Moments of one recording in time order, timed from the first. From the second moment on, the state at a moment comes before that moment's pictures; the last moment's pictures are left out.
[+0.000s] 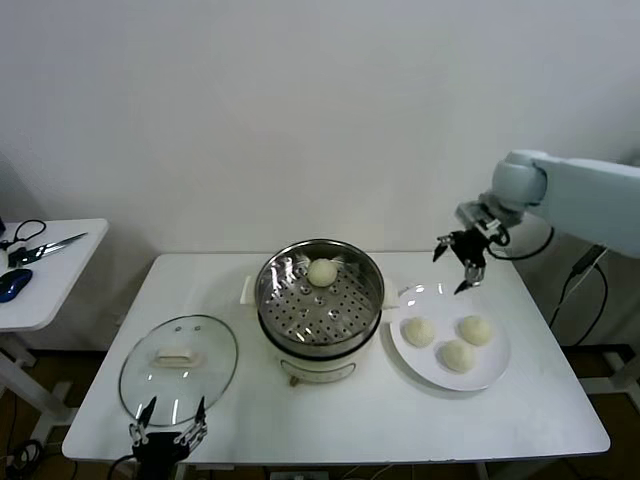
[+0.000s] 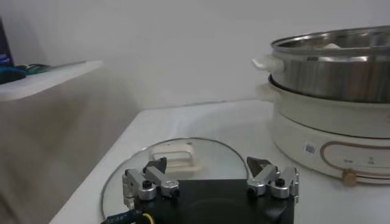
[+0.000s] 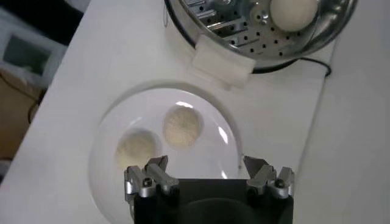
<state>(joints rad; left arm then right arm) 1.86 -1.50 -0.66 -2.10 -0.04 0.09 -0.02 0.75 0.81 -1.72 1.26 0.53 -0.07 -1.00</state>
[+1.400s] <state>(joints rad) 1.86 -1.51 -0.66 -2.09 -0.04 0.08 -0.03 0.29 0.91 -1.41 1.07 0.42 -0.32 -0.84</state>
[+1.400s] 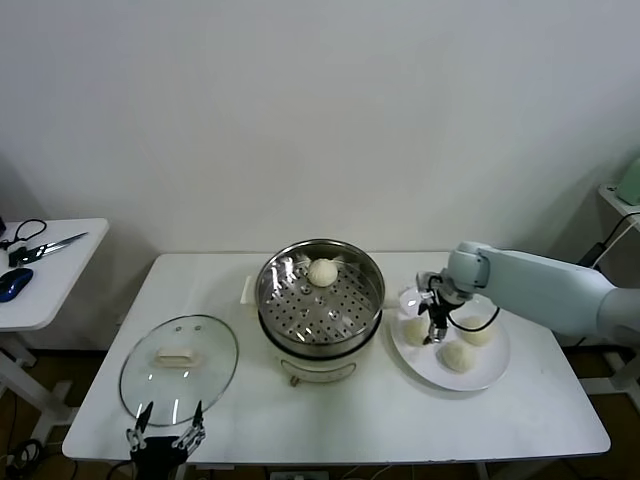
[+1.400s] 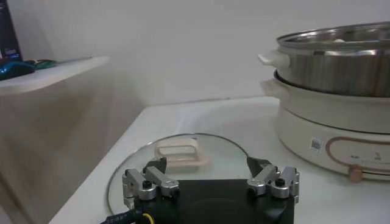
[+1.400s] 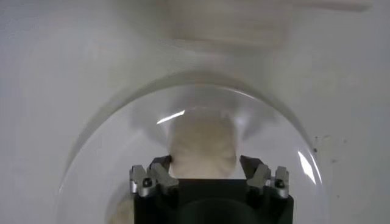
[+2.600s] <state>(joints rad) 1.87 -1.50 -0.66 -2.09 -0.03 0.07 -0.04 0.86 0.92 -1.53 1.16 0.62 -0.16 -1.09</state>
